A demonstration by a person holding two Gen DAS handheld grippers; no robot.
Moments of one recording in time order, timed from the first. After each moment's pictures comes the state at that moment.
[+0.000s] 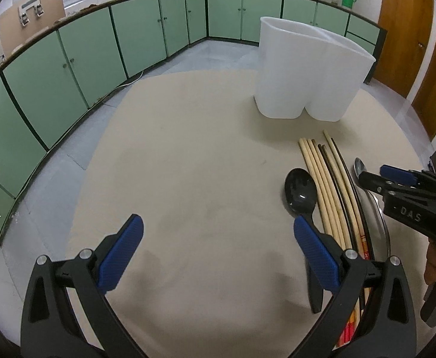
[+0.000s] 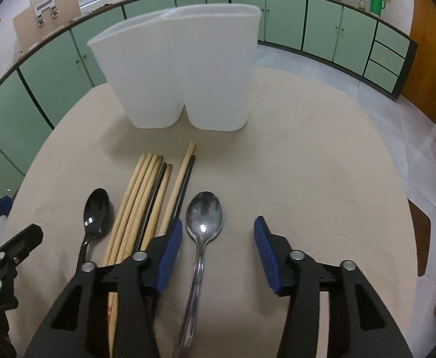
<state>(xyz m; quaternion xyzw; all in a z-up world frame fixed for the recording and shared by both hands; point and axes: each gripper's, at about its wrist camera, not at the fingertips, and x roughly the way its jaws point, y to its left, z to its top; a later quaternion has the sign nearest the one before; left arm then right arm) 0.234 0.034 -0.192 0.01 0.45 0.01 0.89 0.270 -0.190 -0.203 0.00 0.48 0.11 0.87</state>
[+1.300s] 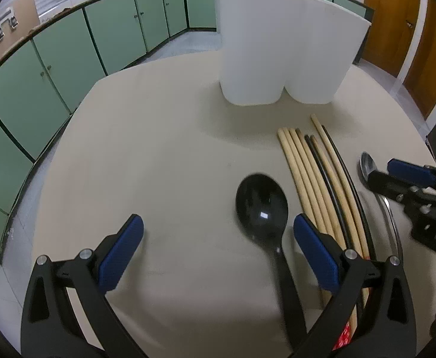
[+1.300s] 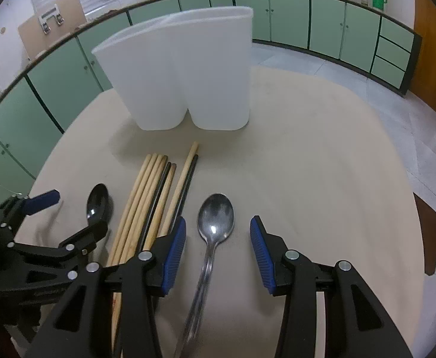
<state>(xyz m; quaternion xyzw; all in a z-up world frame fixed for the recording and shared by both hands) 0.272 0.002 -0.219 0.04 0.48 -0.02 0.88 0.267 -0.196 -0.201 0.02 0.48 0.13 0.87</state>
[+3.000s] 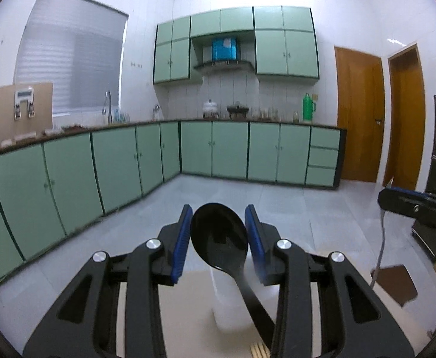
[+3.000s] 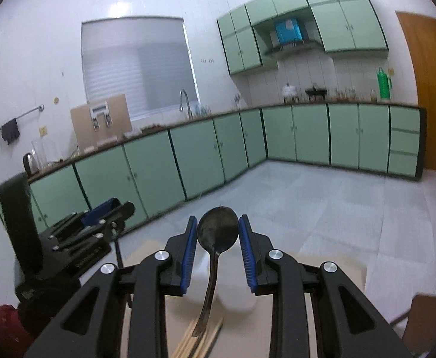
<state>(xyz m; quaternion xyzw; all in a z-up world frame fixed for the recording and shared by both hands) 0.305 -0.027 -0.044 0.01 0.12 -0.06 0.99 0.285 -0.241 -0.001 0.06 0.17 0.20 0.96</state>
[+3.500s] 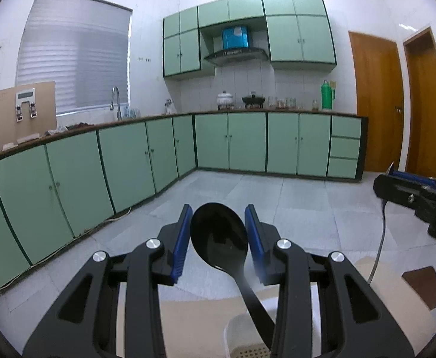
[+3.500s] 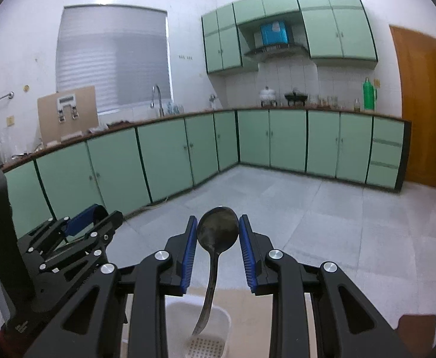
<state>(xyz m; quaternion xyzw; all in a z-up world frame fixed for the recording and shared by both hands) 0.409 -0.042 -0.079 0.03 0.15 -0.02 0.99 0.388 -0.212 -0.048 0.04 0.20 0.13 0.97</state>
